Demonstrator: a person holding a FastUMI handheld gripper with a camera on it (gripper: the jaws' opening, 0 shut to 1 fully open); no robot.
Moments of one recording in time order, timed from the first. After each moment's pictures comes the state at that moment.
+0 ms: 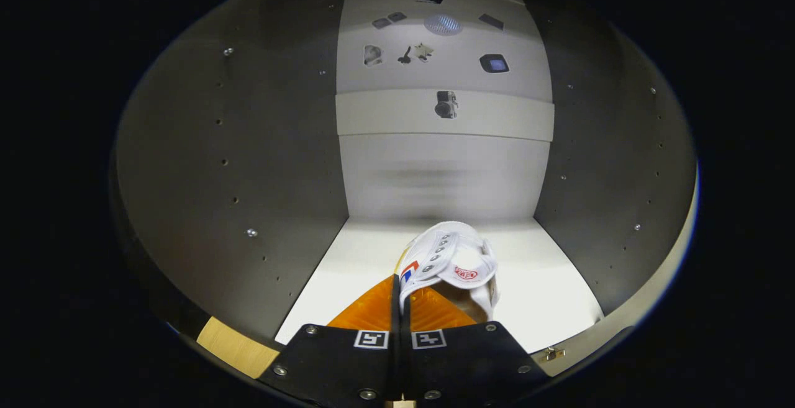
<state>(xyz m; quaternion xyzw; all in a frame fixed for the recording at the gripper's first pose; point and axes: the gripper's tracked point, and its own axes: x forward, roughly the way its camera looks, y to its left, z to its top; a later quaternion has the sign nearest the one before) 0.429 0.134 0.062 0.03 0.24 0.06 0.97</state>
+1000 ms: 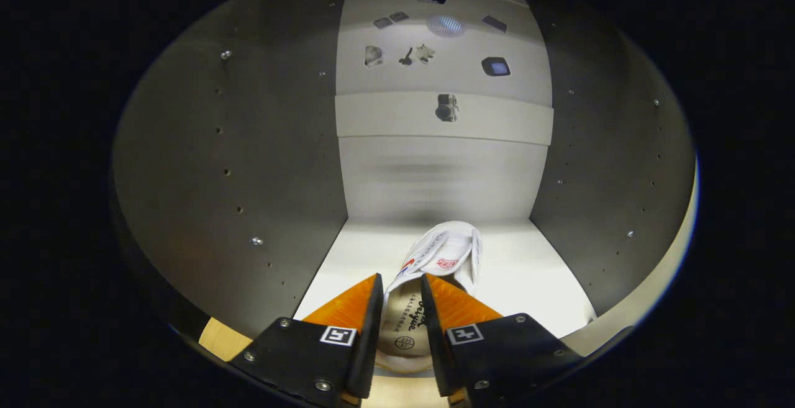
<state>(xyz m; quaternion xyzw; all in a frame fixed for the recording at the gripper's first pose) 0.410 0.132 0.088 0.02 0.24 0.05 0.97</state>
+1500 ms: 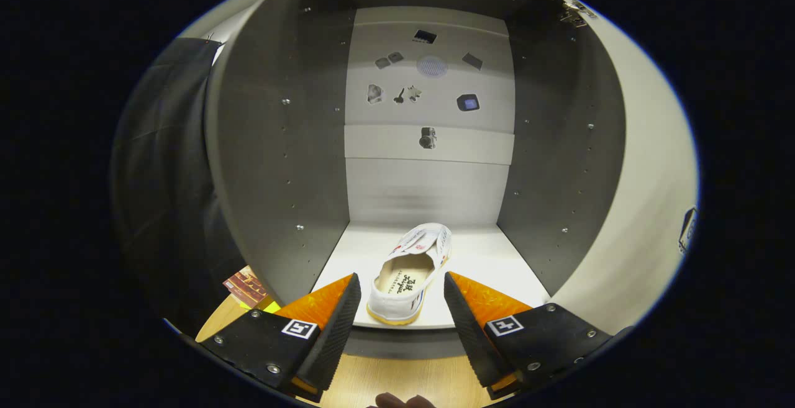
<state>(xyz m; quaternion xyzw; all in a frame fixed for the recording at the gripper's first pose) 0.314 0.114 0.134 0.02 0.21 0.03 0.98</state>
